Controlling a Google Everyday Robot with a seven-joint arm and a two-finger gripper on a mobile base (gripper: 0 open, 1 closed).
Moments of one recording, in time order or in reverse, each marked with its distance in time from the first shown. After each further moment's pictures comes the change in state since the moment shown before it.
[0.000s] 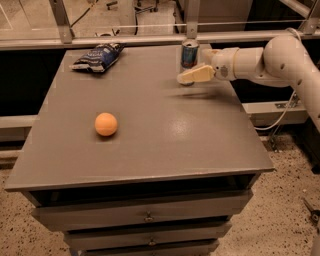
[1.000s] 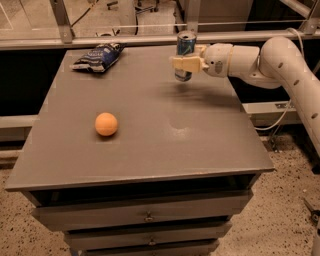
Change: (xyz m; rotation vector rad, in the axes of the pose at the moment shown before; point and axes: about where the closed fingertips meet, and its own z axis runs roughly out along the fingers) arm -0.050 0.048 0.011 -0.195 -0.208 0.042
